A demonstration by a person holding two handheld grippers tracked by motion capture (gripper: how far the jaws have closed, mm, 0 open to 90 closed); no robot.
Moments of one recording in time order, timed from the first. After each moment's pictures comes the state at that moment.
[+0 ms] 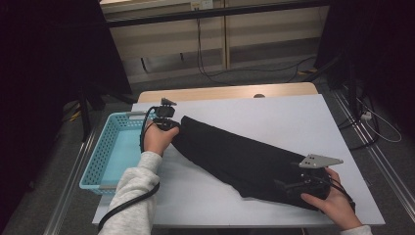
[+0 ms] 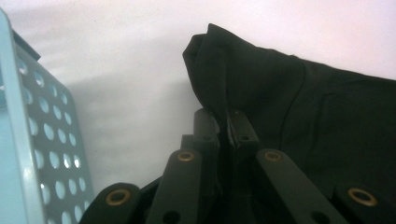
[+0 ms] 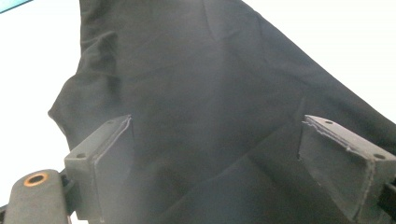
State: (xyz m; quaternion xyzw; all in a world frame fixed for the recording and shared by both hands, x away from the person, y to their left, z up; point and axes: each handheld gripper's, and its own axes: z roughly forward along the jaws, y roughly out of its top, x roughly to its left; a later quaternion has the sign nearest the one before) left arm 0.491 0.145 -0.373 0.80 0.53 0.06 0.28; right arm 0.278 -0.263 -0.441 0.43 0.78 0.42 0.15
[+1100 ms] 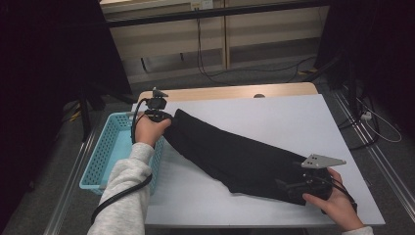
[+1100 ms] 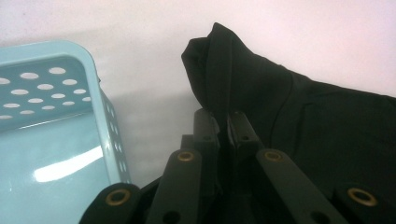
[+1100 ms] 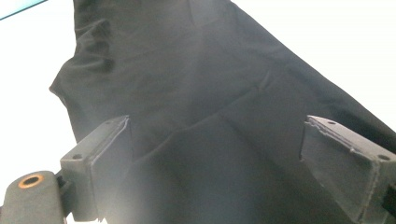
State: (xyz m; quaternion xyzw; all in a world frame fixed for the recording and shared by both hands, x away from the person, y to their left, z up) left arm 0.506 0.165 -0.350 0.79 0.54 0.07 0.27; right arm 0.276 -0.267 -0.439 0.43 0.78 0.43 0.16
